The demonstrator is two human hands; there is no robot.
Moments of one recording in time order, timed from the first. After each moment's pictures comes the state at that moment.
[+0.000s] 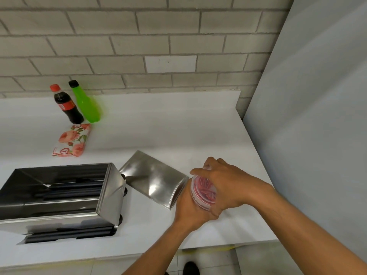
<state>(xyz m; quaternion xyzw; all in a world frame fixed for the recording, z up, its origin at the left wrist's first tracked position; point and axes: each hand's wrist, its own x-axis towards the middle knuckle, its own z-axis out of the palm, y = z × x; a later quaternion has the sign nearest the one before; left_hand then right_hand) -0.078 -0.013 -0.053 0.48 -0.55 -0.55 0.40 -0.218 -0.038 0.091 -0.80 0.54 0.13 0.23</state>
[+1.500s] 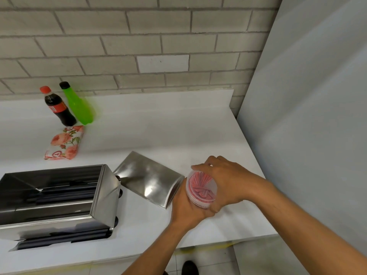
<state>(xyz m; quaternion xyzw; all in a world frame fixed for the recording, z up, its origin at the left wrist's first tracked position) -0.079 -0.008 -0.048 0.50 -0.59 -0.48 0.42 -0.225 -0.031 0.103 -0.77 0.58 0.13 0.23</state>
